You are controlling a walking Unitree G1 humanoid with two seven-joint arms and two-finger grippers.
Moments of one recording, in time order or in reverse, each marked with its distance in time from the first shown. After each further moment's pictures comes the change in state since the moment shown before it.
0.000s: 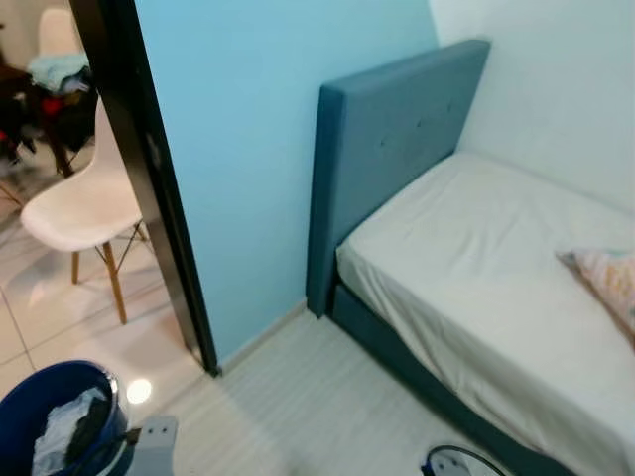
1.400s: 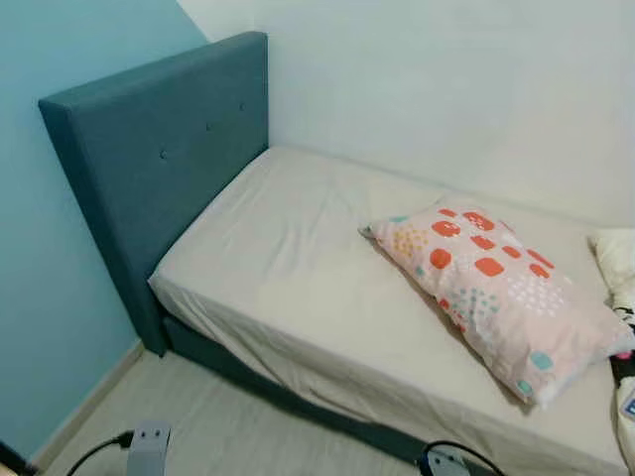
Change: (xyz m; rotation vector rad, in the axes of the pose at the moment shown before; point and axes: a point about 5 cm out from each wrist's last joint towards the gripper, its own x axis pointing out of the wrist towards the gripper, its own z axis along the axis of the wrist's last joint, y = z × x) left arm -0.001 0.002 -0.011 0.001 0.035 -0.006; right arm 0.000 0.000 0.005 0.017 -0.033 0.013
